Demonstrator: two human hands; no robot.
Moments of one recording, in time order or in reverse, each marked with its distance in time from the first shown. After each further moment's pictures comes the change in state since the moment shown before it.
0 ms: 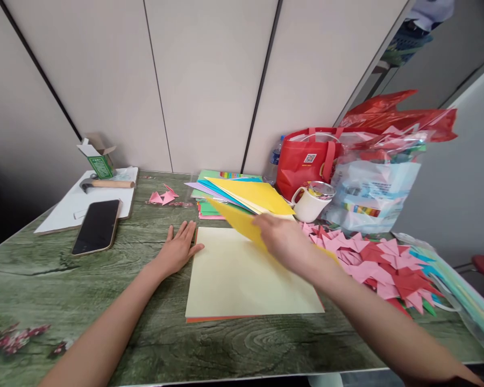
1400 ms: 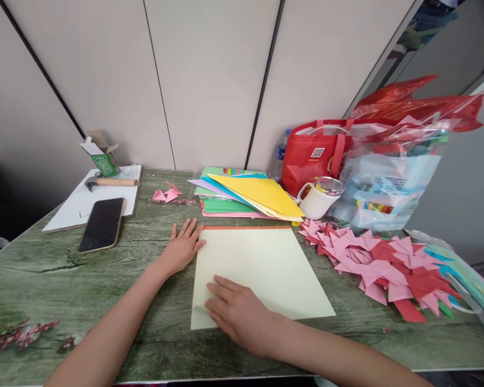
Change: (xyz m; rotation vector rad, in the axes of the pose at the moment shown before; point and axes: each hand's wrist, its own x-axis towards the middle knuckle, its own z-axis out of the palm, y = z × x) left_hand -0.001 0.000 0.002 -0.041 0.006 0.010; right_hand -0.041 -0.100 0.080 0.465 0.058 -0.438
